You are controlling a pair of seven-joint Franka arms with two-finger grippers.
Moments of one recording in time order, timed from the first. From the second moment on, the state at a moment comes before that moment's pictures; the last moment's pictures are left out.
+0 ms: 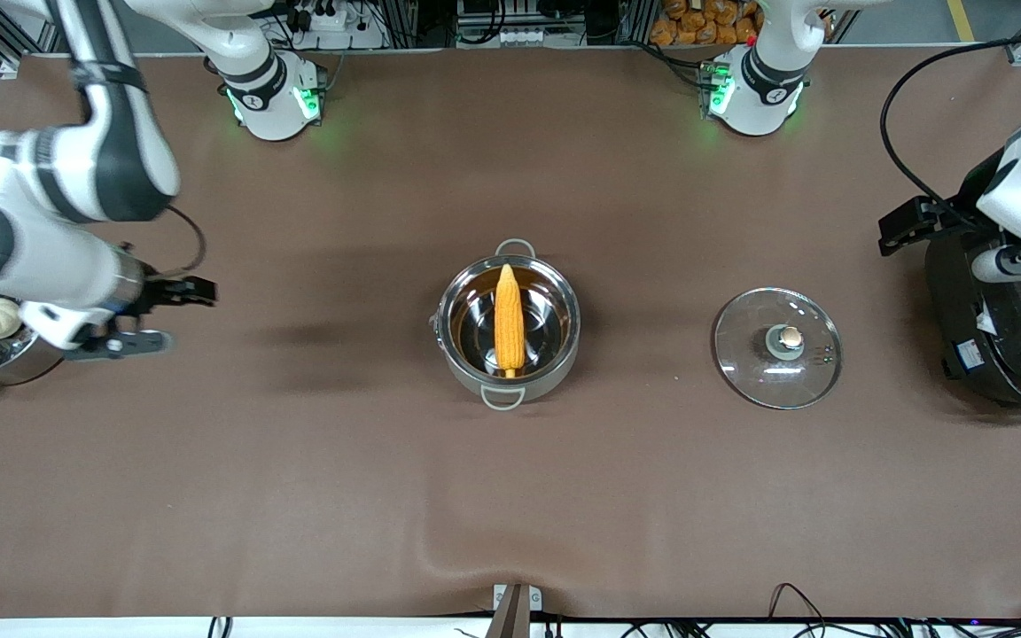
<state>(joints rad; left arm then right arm) -0.07 0.07 -0.05 -1.49 0.03 1.51 -0.15 0.06 0.15 -0.03 -1.83 -0.05 1.78 -0.07</state>
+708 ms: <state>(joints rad) -0.07 0.05 -0.04 -1.49 0.03 1.49 -0.15 -0.01 0.10 -0.05 -1.50 -0.05 1.51 -0.10</state>
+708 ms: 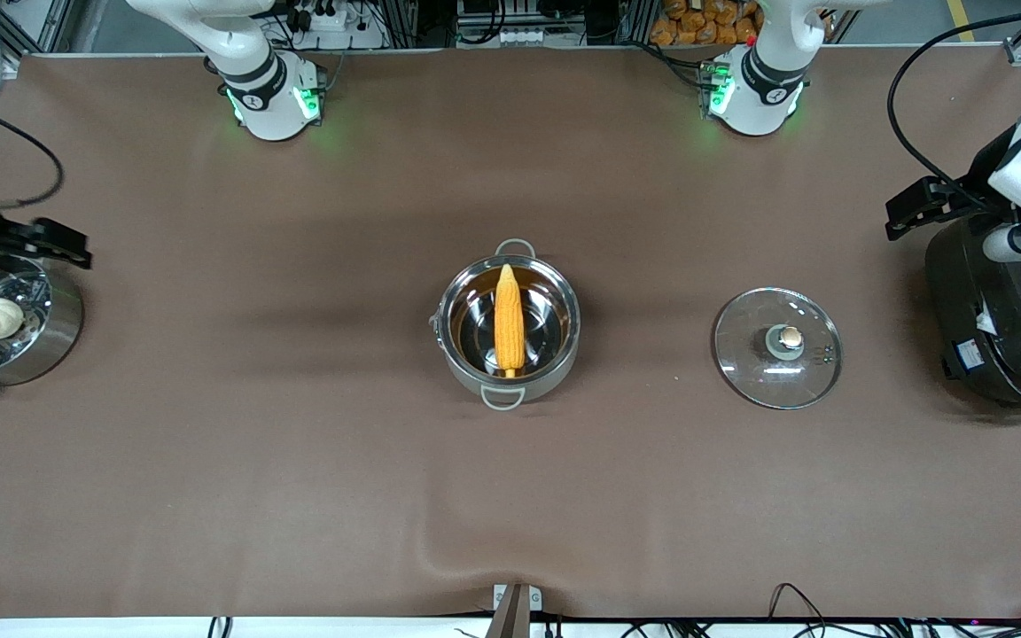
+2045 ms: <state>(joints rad) -0.07 0.04 -0.04 -1.49 0.03 1.49 -0.15 -0.05 0.05 -0.02 -1.45 -0.04 1.48 -0.11</state>
